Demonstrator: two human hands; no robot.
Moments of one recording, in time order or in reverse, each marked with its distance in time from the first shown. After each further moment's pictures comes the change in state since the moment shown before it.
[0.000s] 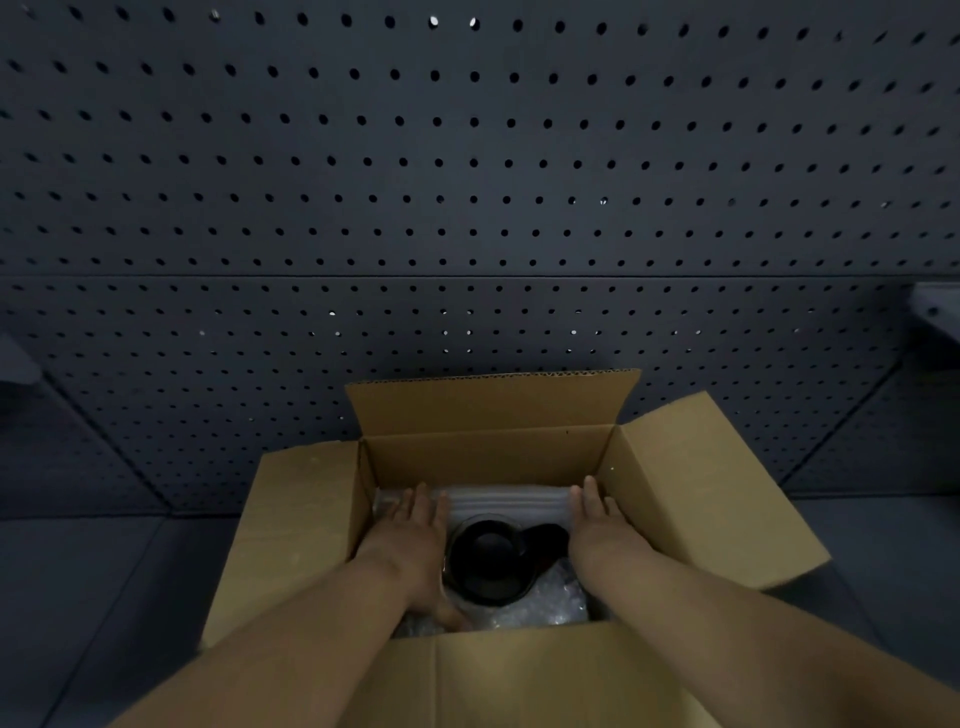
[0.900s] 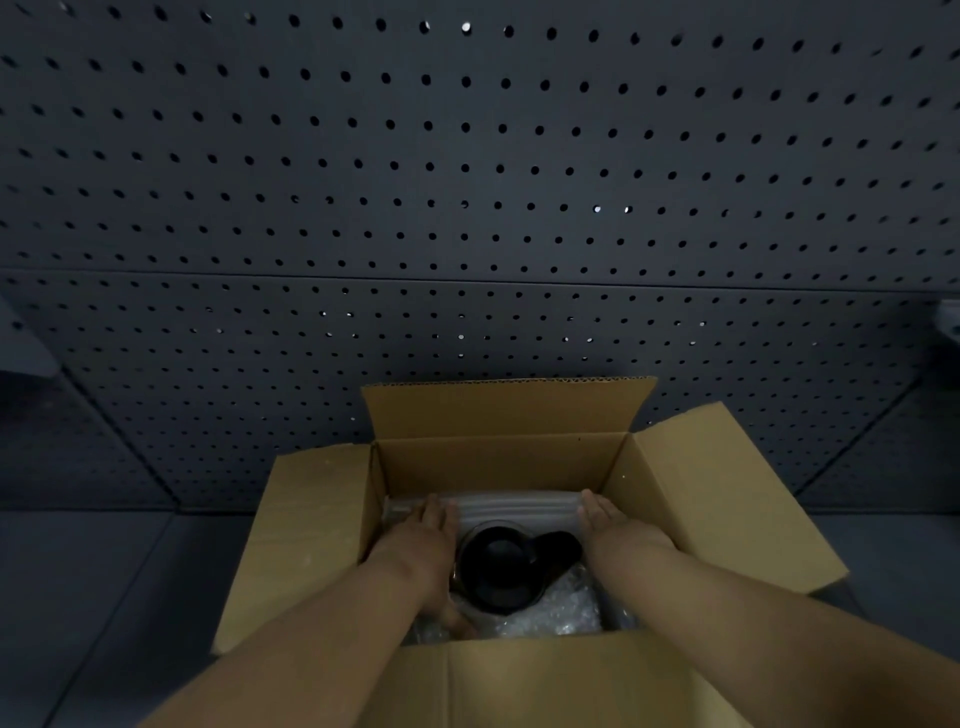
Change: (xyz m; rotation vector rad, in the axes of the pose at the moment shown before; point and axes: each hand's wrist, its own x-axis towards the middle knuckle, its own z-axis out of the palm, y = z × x) left_hand 0.002 -0.001 -0.003 -0.011 -0.036 0.033; right_hand 0.009 0.010 -0.003 -0.180 -0.006 -0.107
